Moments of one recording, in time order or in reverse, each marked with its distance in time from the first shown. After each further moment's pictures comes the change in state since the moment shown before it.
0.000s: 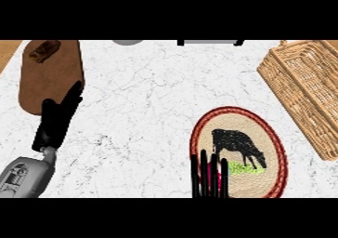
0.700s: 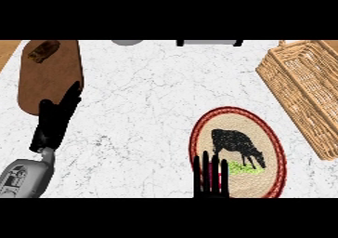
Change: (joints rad) left arm 0.018 -0.044 0.068 -0.021 -0.059 -0.056 0.017; right arm -0.033 -0.016 -0.010 0.047 -0.101 0.003 0.020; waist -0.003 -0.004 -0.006
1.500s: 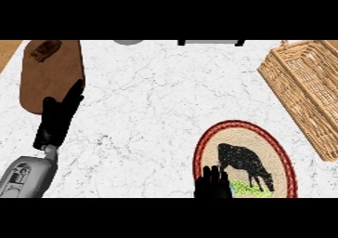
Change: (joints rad) left arm -0.019 -0.027 0.018 0.013 -0.024 -0.017 0.002; right arm -0.083 -0.078 -0.006 -0.032 -0.132 0.162 -0.143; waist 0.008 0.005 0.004
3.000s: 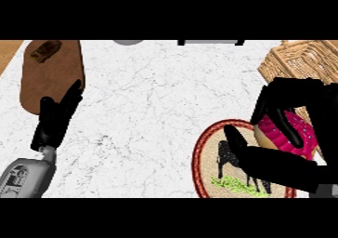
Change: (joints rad) left arm 0.015 -0.008 0.019 -0.038 -0.016 -0.014 0.038; right arm -0.648 0.107 -0.773 -0.569 -1.239 0.431 0.099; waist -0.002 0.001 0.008
